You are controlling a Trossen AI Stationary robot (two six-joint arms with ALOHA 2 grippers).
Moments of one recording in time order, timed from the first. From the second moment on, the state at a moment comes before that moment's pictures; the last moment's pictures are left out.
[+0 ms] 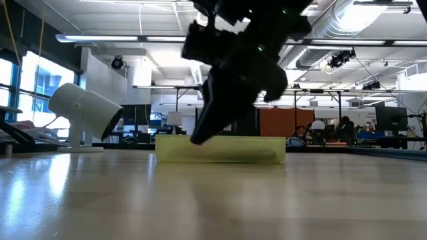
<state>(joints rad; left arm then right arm) -0.80 1.84 1.22 -0.92 0.23 -2.15 0.20 2.02 1.34 -0.26 0.05 -0.02</state>
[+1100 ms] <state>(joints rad) -0.80 1.83 1.18 -0.87 0.10 -2.34 0.24 2.02 1.21 0.00 0.04 0.07</state>
